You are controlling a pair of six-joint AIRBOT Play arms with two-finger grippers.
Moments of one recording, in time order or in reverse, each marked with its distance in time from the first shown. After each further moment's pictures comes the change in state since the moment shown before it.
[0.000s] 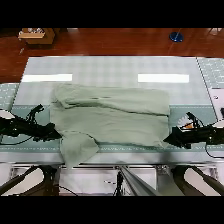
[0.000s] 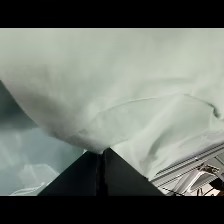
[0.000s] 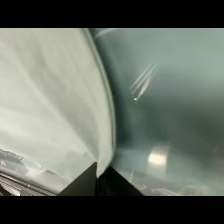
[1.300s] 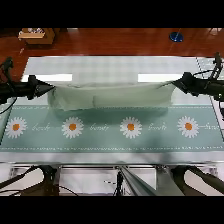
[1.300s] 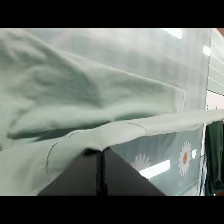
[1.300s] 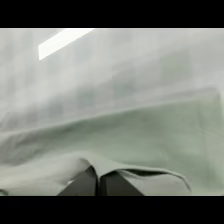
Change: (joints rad) left arm -0.001 -0.101 0.436 -0.483 0.088 0.063; right arm 0.217 -0.079 0.533 0.269 -0.394 0.012
